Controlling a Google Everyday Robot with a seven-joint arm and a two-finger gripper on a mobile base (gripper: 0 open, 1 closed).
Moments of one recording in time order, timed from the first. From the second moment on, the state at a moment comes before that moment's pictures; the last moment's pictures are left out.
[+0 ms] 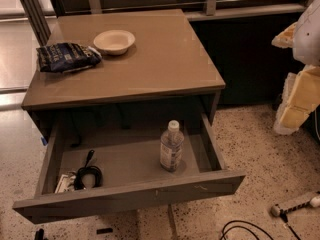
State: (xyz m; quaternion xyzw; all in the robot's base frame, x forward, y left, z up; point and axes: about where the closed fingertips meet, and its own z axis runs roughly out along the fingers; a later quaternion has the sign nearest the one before) arm 0.438 -0.216 0.977 -0.60 0.78 -0.04 0.16
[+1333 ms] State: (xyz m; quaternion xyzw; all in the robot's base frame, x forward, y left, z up) arm 0.458 -0.166 0.912 -0.59 0.77 0.05 0.24
